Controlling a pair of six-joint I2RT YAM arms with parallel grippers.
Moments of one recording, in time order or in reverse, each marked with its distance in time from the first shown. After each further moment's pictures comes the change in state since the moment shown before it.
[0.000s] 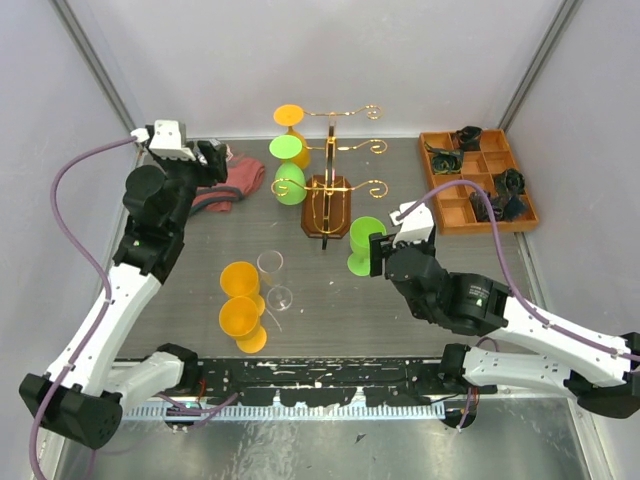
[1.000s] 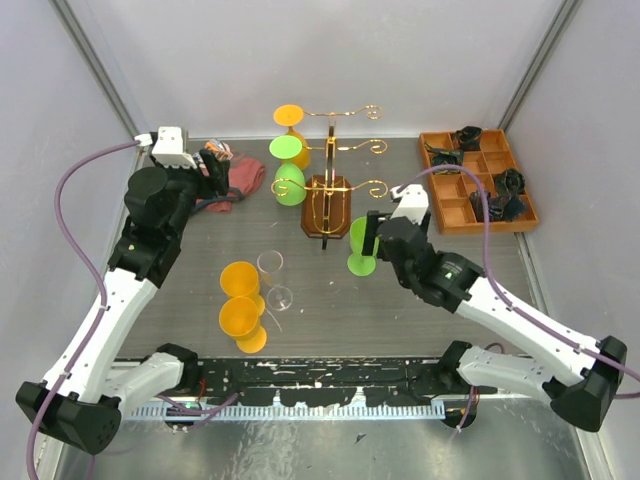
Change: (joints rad) left arm 0.000 -0.051 0.021 -0.220 0.023 -0.071; right arm -0.271 0.153 -0.086 0.152 -0.204 0.129
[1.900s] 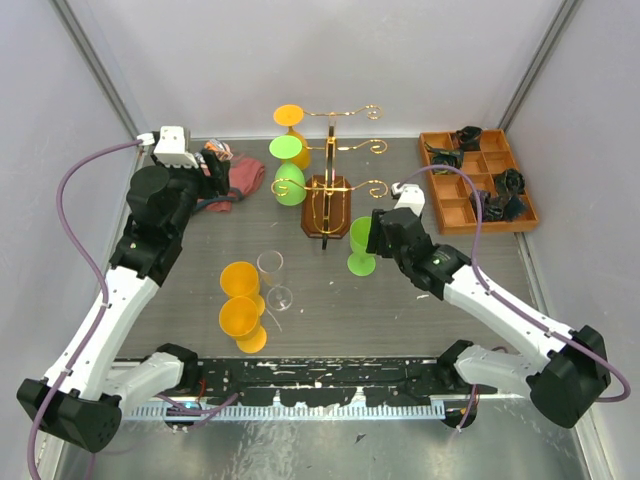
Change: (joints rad) left arm 0.000 0.011 0.000 0.000 -0.011 0.010; right arm -0.228 0.067 -0.103 0.144 -0.264 -0.006
